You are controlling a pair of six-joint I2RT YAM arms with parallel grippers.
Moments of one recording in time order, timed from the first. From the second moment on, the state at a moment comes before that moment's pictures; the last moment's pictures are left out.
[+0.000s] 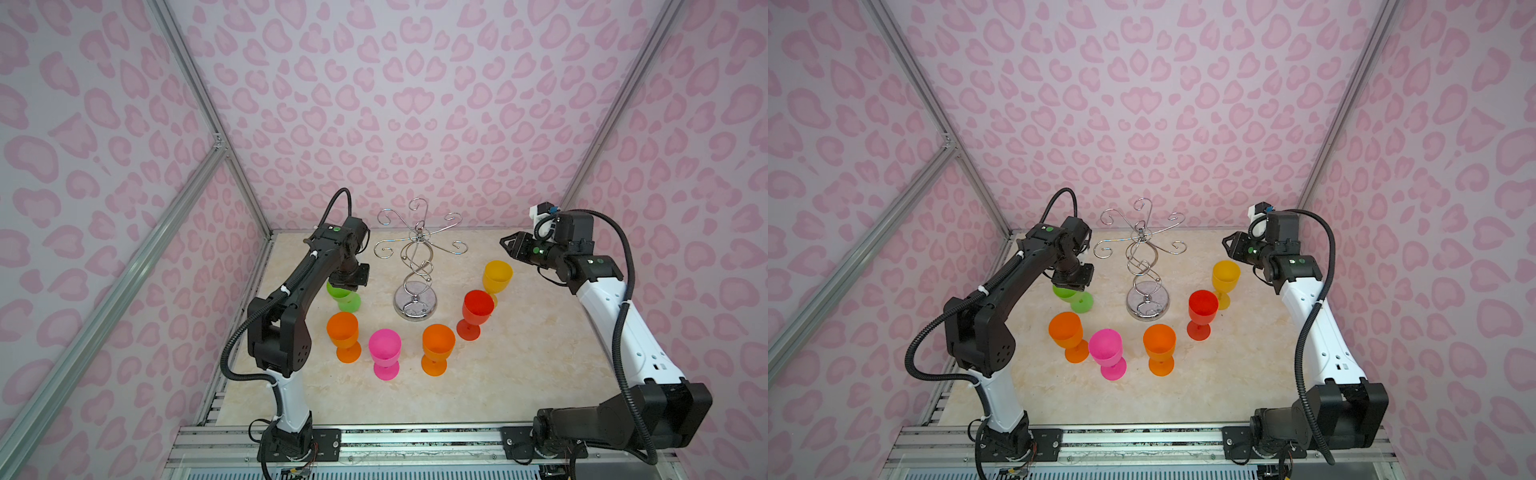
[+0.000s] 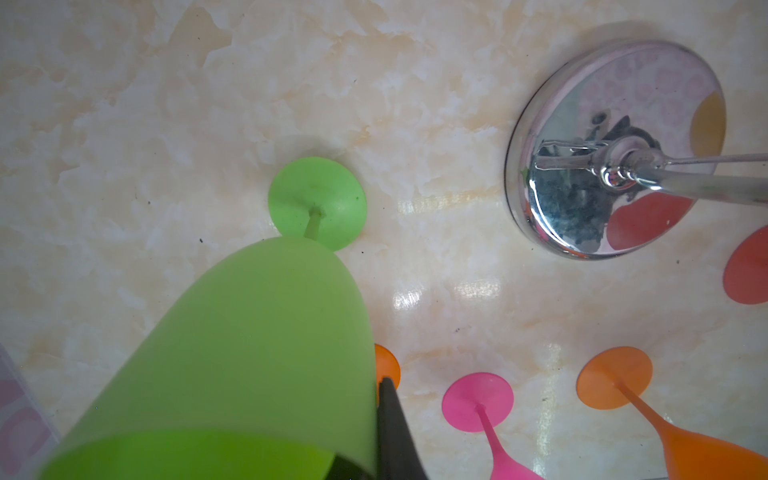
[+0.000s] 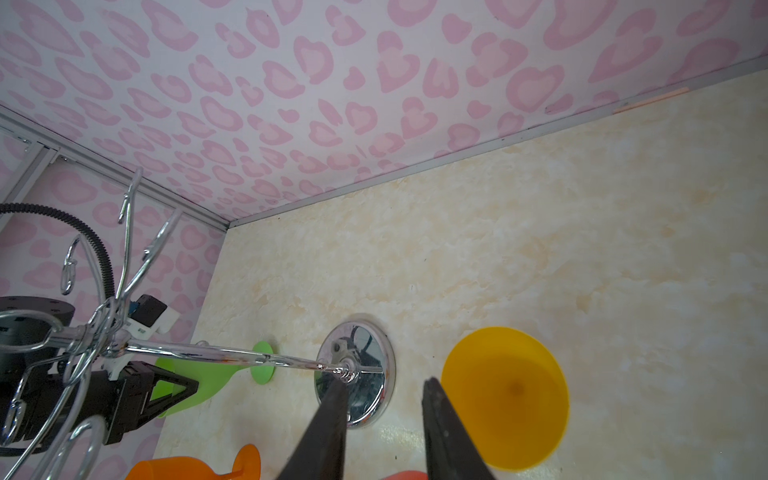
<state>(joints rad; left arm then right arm) -0.35 1.91 1.82 -1.33 -0.01 -0.21 0.02 1.37 1.38 -0.58 -0.39 0.40</state>
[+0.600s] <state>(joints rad) -0.35 1.93 1.87 -1.34 0.02 -0.19 0.02 1.39 1.38 -0.57 -0.40 0.40</state>
